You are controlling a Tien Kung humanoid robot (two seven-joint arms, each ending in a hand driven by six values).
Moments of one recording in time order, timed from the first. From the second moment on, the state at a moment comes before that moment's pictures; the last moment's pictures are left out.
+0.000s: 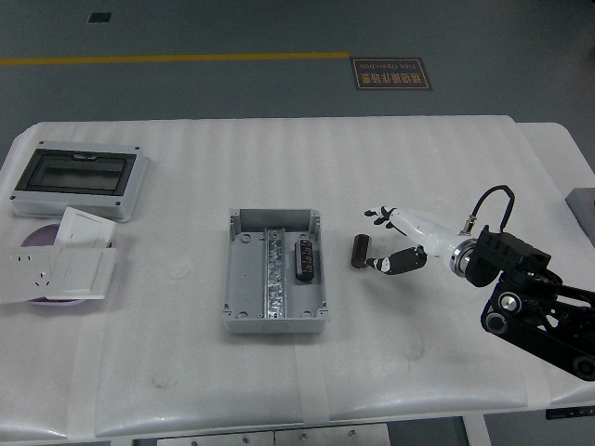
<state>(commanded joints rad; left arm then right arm) -0.02 0.27 -0.71 -0.19 1.47 -0.24 0.43 0.57 -0.59 0.48 1.45 -1.56 -0.10 -0.32</state>
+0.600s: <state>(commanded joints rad) -0.03 0.27 -0.70 -0.19 1.45 -0.23 0.43 0.61 -0.52 0.43 1.37 -1.47 -0.11 -0.30</state>
